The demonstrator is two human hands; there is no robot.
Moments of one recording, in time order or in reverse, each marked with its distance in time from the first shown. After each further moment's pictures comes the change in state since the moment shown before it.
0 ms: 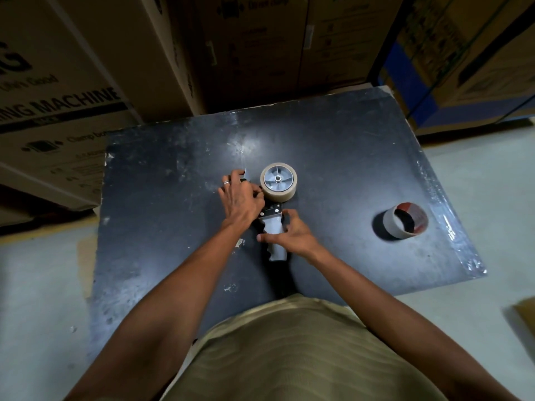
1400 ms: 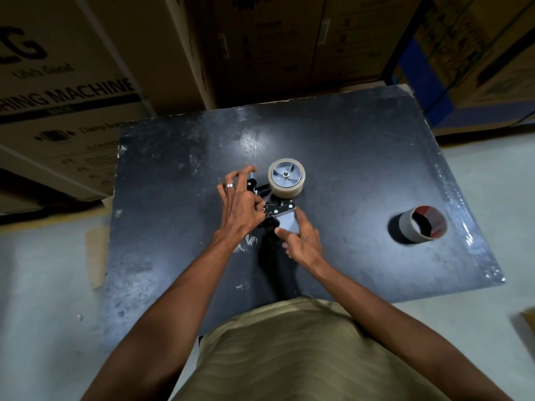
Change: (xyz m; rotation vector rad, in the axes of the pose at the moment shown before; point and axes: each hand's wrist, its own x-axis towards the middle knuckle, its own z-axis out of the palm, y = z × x) left_hand -0.018 -0.044 -0.015 0.013 0.061 0.265; right_hand -0.001 0.016 0.036 0.061 0.235 -0.152
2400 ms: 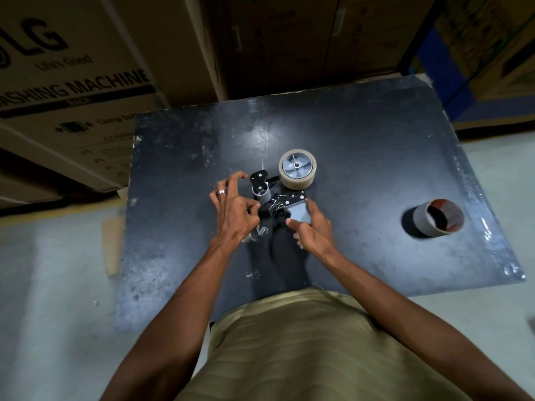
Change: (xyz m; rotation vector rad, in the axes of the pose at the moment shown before) left_hand -0.040 -0.025 -0.007 -0.052 0.082 -0.107; right_hand 0.000 -0.007 -0.007 0.115 -0.022 0.063
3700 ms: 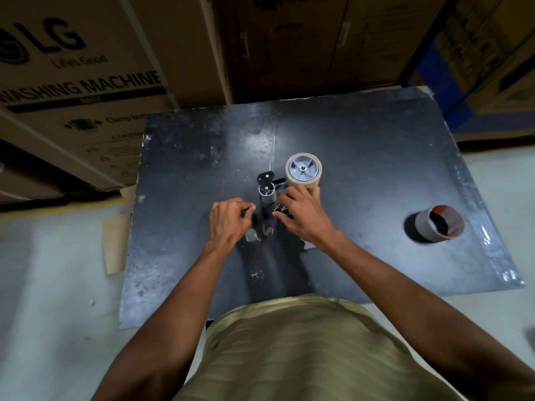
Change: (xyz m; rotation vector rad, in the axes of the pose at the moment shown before) left_hand -0.013 -0.033 -0.002 -0.005 -0.050 -0.072; right_hand 0.022 -0.040 0.009 -1.008 -0.044 -0.899
